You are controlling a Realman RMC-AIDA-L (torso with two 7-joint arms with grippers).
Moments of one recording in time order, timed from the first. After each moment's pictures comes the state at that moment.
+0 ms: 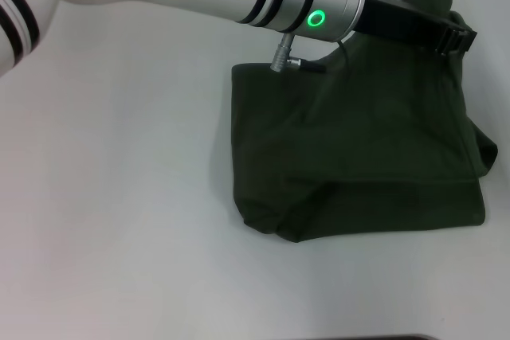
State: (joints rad) left arm -0.96 -2.18 1.67 0.78 1.64 0.91 -2.27; right arm 0.22 1.96 -0.04 -0.53 -1.98 -1.76 1.47
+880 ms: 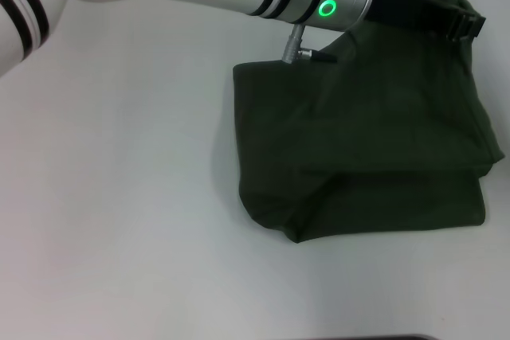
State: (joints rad) left arm -0.99 -2.18 1.68 0.75 1.59 0.86 -2.26; right arm 0.23 1.97 -0.05 -0.53 -1.98 -1.76 1.47
